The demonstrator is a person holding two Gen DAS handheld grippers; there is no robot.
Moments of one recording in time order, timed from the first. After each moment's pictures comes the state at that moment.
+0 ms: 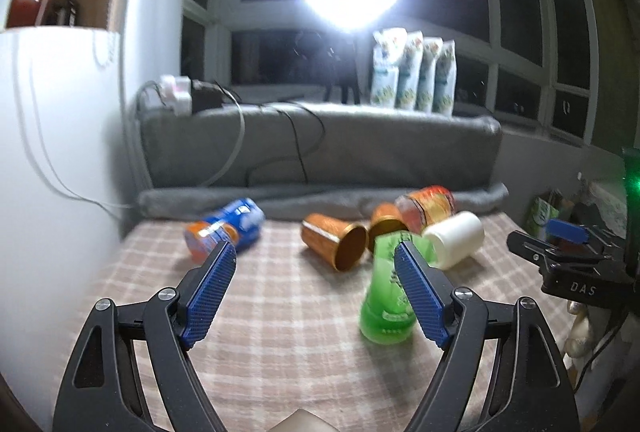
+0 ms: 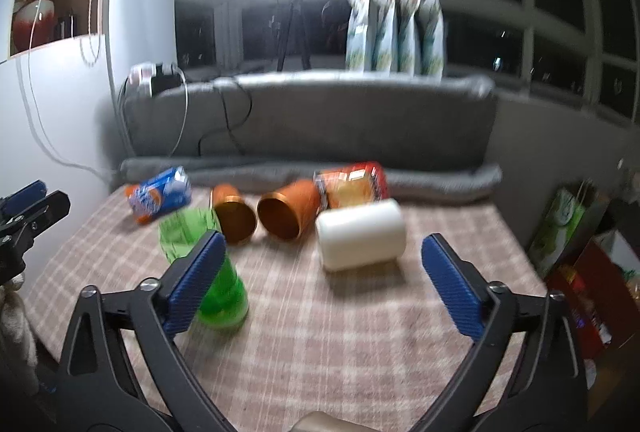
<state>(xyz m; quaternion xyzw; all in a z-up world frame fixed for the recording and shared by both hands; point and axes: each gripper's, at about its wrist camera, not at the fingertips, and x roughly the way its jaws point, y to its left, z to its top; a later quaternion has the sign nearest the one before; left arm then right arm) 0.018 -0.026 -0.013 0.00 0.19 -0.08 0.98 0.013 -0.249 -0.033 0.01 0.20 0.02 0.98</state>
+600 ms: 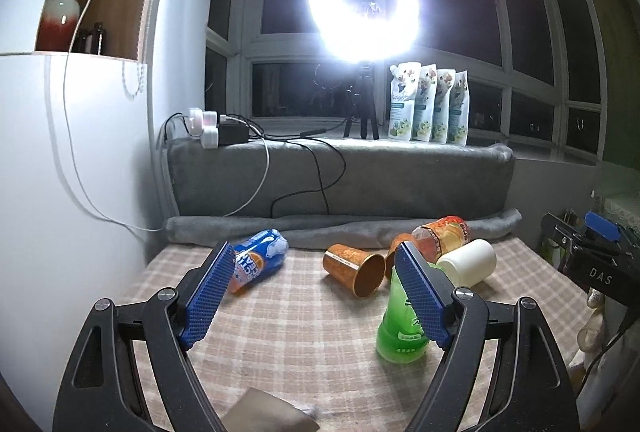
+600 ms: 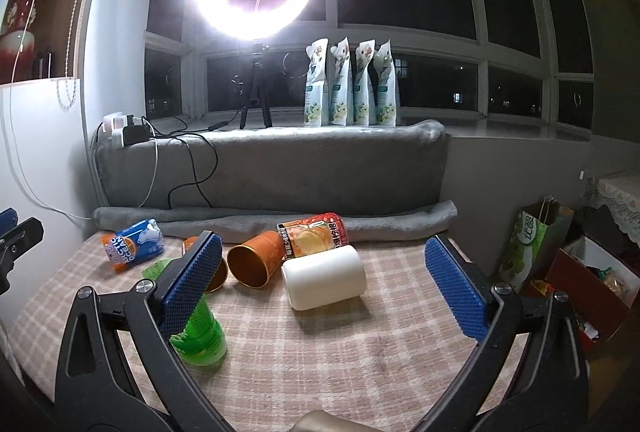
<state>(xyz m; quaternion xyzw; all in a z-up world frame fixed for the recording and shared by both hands) -0.001 -0.020 0.000 0.00 0.15 -0.05 0.99 -0.011 -0.257 -0.014 0.02 0.12 -0.05 0.99</state>
